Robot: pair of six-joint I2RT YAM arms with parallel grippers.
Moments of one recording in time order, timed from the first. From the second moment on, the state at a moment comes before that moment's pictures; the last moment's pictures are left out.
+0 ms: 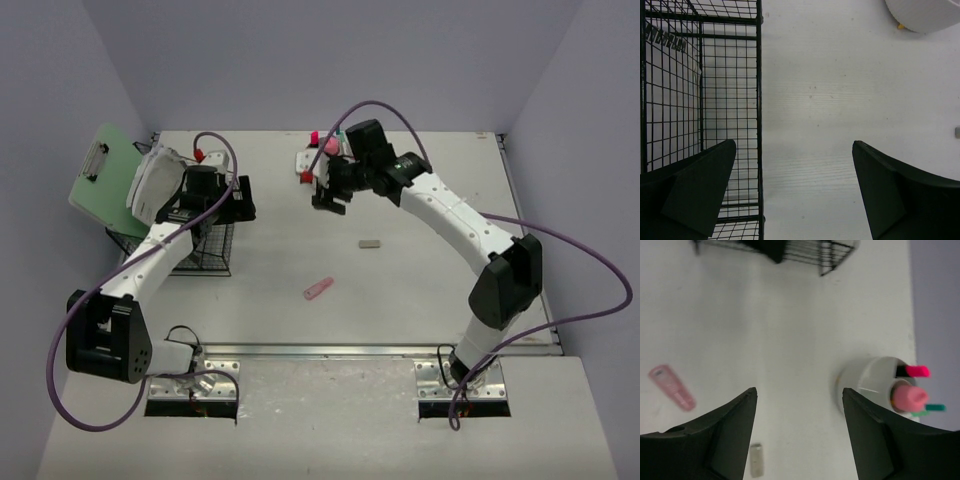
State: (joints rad) left arm -0.14 1.32 0.95 -0.31 -0.02 -0.25; right arm 0.61 1.74 1.61 -0.59 -0.49 -0.90
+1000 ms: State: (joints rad) left arm -0.06 1.35 1.09 -0.43 0.10 -0.31; right arm 1.00 2.09 1.44 -0.79 -0.13 -0.95
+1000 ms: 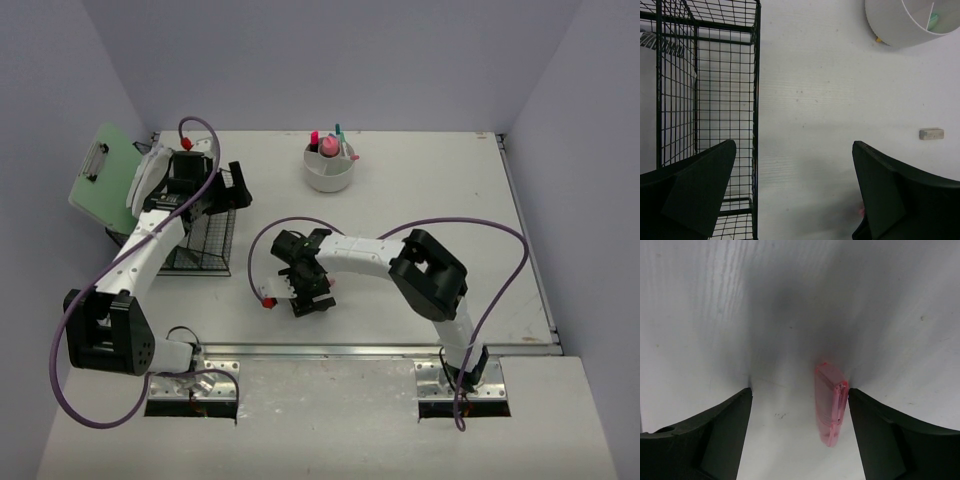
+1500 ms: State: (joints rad) left arm -0.05 1.36 1.09 -0.43 0.12 -0.31; right arm 1.02 2.10 1.45 -0.77 -0.10 -0.95
